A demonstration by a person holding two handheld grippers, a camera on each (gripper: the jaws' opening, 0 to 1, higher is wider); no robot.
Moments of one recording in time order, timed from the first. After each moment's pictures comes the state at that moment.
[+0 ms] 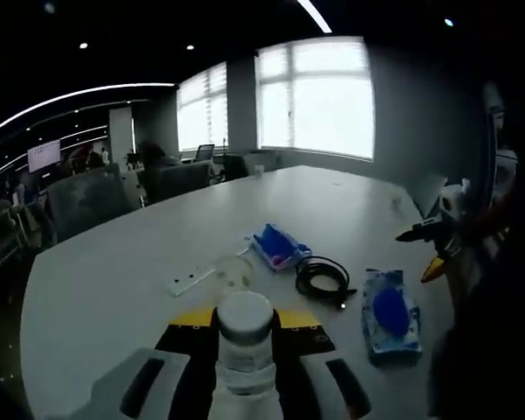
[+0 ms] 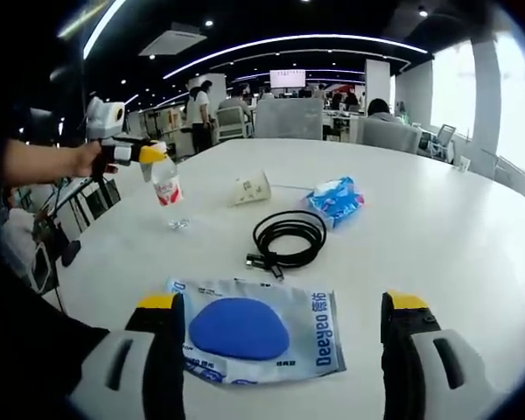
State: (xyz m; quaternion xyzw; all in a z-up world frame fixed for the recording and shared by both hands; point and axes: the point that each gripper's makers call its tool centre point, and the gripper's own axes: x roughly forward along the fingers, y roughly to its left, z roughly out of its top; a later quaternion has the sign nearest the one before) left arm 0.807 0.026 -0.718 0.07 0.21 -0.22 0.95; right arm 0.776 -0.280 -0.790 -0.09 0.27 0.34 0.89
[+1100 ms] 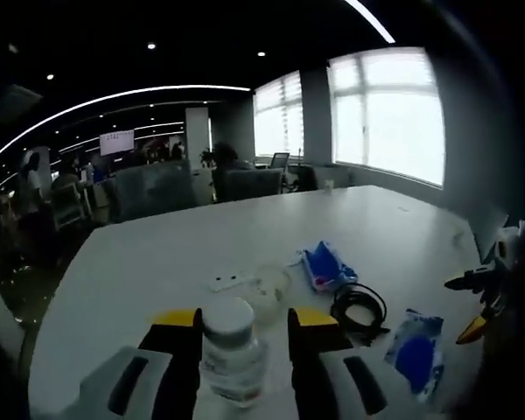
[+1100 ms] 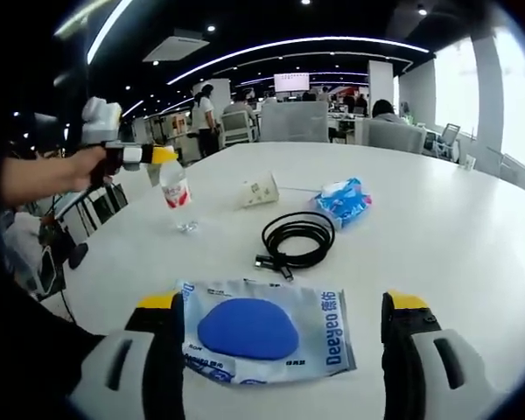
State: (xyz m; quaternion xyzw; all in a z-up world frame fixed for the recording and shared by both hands) left arm 0.809 0.039 -0.716 0.02 0.19 0.00 0.98; right arm 0.767 -0.276 -0.791 -0.07 0.27 0.36 0.89
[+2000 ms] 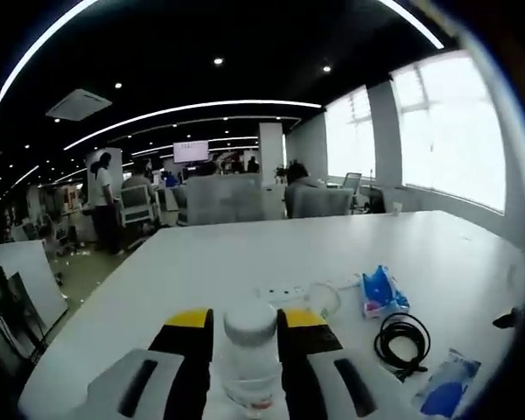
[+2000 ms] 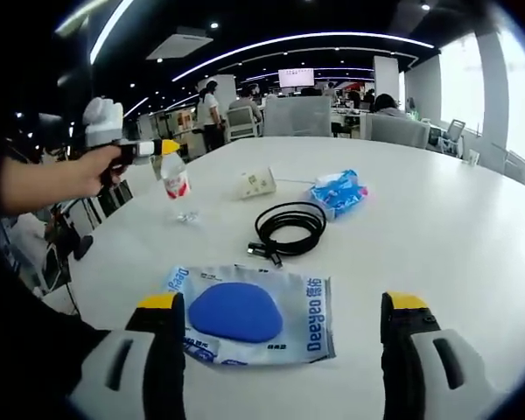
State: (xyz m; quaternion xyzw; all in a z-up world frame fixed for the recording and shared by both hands) left arm 0.803 0.055 -0.714 0.01 0.14 0.17 0.98; right arm 0.771 -0.298 -0.797 -0.07 0.28 0.38 0.88
